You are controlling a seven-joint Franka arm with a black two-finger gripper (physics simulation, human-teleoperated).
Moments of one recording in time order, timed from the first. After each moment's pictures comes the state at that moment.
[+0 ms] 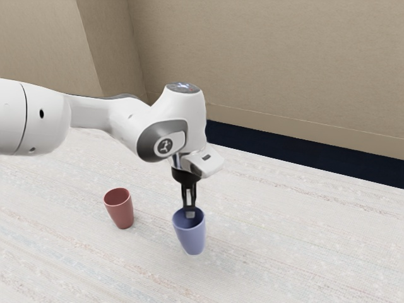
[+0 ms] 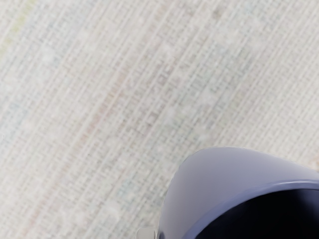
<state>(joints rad) -0.47 0.14 0.12 -2.01 0.01 2.07 0.66</state>
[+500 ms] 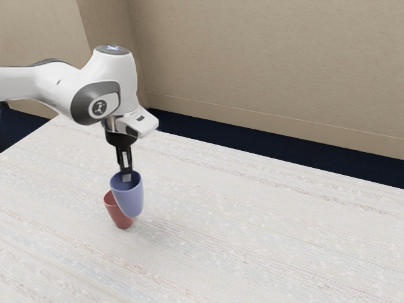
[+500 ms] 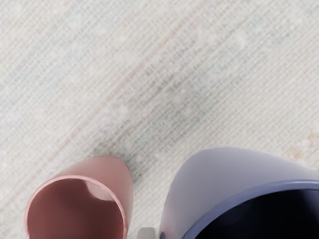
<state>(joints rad) -0.30 -0.08 0.21 -2.09 0.16 1.94 0.62</state>
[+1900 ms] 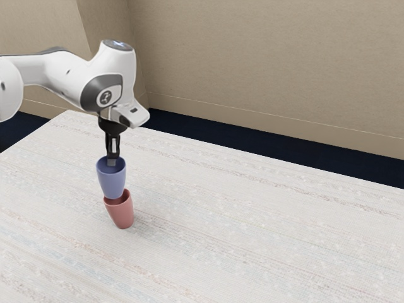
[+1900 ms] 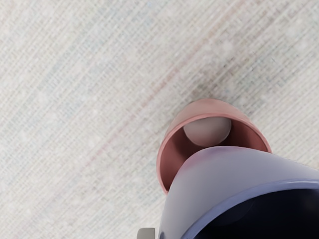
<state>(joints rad) -0.32 0.11 0.35 -1.90 0.25 1.89 0.74</state>
